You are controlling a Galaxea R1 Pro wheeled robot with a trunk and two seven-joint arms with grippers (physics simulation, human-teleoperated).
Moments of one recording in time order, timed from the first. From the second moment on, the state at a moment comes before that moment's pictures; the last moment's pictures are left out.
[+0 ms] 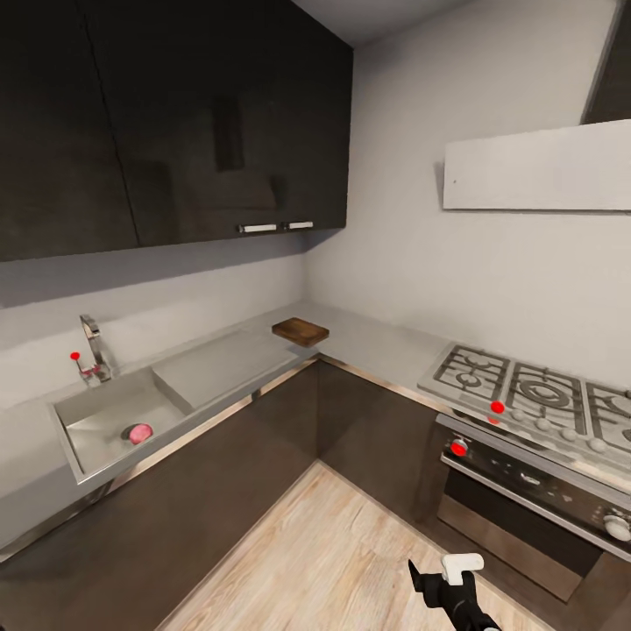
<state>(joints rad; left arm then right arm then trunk) 0.07 0.10 0.00 -0.03 0.11 -0.80 0.00 -0.51 -0.07 -0.02 -0.02 -0.01 -0.52 0.11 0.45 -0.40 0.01</state>
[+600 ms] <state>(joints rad) 0.07 0.10 0.01 -0.01 0.12 -0.80 0.00 -0.51 -0.07 -0.02 -0.02 -0.01 -0.51 0.11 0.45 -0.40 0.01</state>
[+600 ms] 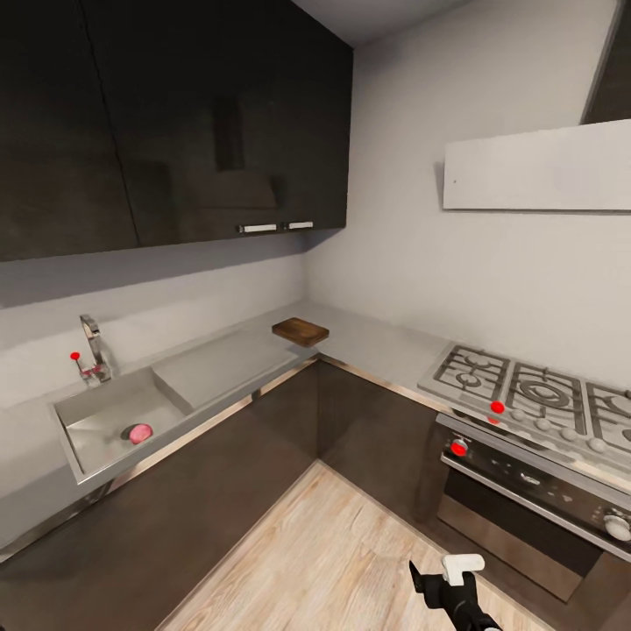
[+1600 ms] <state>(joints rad) 0.07 0.10 0.01 -0.01 0.12 -0.80 0.00 -0.51 0.08 0.01 -0.86 0.06 0.43 -0.09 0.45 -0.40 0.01</state>
